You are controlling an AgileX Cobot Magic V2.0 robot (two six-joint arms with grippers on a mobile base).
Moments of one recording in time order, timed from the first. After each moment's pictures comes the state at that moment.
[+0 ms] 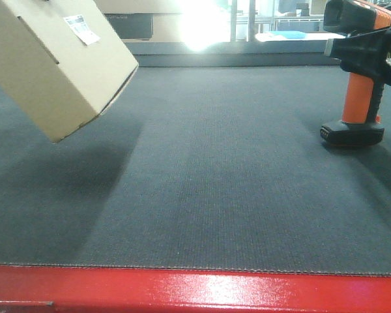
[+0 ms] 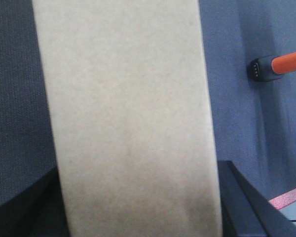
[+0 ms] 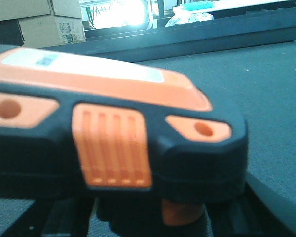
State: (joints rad) left arm 0.00 1.58 -1.49 -0.56 1.19 0.15; right arm 0.17 1.66 -0.61 0.44 -0.91 -0.09
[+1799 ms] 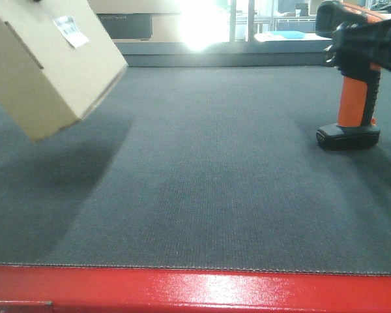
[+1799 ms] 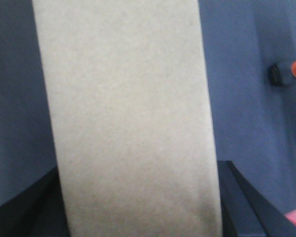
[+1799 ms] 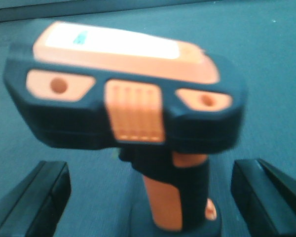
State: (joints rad) left arm 0.00 1.58 -1.56 -0.45 1.19 0.15; right arm 0.17 1.40 -0.57 0.43 -0.47 -0.16
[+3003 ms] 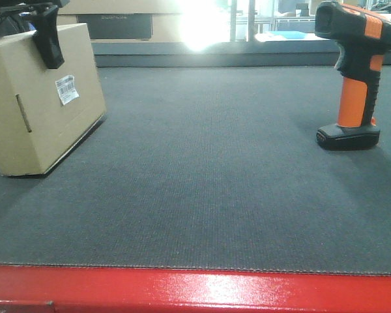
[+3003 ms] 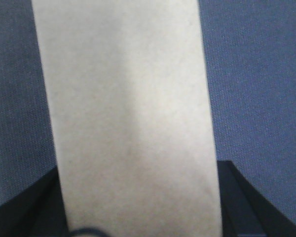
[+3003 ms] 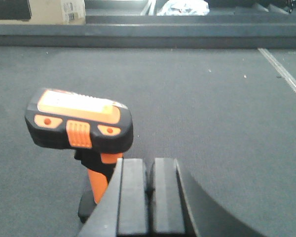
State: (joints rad) left arm -0.14 1.85 -1.74 -0.04 1.15 0.05; right arm -0.08 0.81 -0.51 0.34 -0.01 -0.27
